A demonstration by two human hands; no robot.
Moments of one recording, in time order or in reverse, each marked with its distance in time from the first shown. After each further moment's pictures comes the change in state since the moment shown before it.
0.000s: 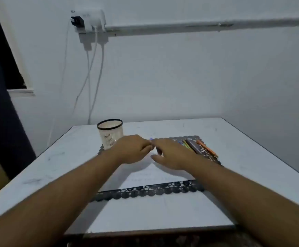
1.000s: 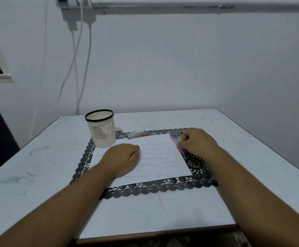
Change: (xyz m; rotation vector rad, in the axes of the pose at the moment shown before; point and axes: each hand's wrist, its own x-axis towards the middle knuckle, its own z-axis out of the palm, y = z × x) left_hand -0.020 -0.009 0.077 -0.297 0.174 -0.077; right_hand -0.026 0.067 -0.017 0.026 0.151 0.672
